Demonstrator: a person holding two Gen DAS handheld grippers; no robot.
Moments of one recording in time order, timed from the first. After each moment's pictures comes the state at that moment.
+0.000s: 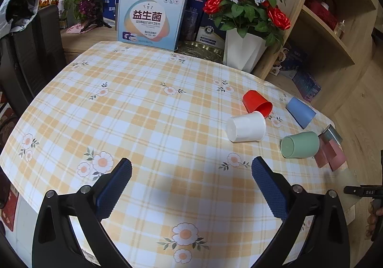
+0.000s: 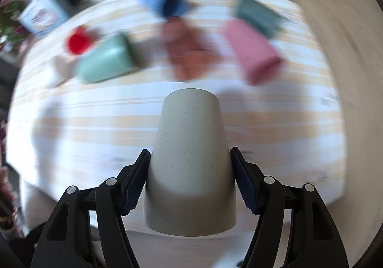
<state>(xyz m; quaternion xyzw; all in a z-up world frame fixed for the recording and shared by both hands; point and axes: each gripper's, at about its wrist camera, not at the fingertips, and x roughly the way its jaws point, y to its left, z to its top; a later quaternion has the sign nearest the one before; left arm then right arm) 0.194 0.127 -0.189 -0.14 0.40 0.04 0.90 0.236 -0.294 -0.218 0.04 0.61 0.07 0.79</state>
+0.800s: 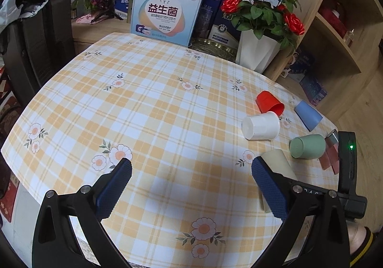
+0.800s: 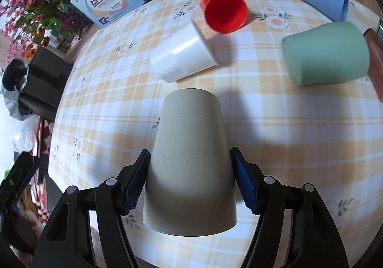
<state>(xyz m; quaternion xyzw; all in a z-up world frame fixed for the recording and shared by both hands) 0.186 0.157 -0.196 -0.16 0.41 0.05 0.90 0.263 -0.073 -0.270 0.13 0.59 0.16 0.78</state>
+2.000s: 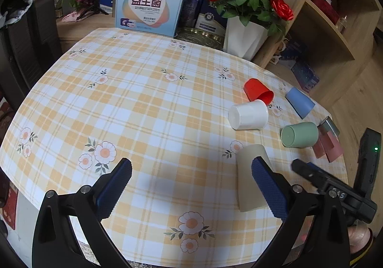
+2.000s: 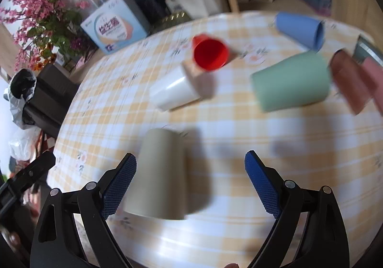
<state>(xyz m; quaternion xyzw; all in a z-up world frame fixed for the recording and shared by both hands) 0.199 0.137 -0.194 -0.14 0.44 0.01 0.88 0.241 -0.130 -0.227 0.12 0.49 0.16 0.85</state>
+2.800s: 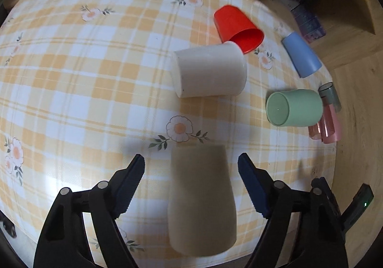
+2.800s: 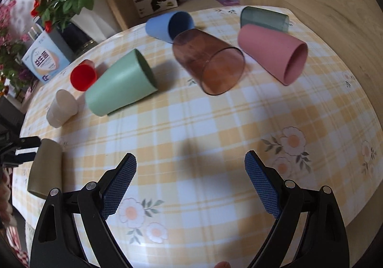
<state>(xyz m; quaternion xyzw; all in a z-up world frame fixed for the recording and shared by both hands) 0.321 0.045 -0.269 -0.17 0.64 -0.06 0.75 0.221 -0.301 -0.266 0.13 0.49 -0.01 0.86</state>
